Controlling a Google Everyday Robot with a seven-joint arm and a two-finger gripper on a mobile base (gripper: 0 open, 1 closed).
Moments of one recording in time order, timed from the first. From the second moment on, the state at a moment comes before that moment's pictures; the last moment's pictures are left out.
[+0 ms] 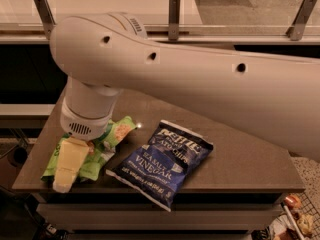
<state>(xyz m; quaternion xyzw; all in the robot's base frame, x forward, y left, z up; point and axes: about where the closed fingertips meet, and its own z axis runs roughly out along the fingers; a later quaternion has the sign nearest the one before) 0.419 0.171 0.845 -0.66 0.72 0.13 0.16</state>
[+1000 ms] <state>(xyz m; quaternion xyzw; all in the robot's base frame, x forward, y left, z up) 0.438 0.178 0.823 -0.66 0.71 0.14 0.17</state>
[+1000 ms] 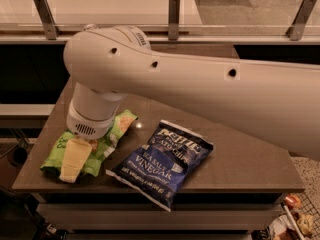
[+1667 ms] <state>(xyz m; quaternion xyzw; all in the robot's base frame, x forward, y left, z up) 0.437 0.178 0.829 -0.66 0.71 0.14 0.17</state>
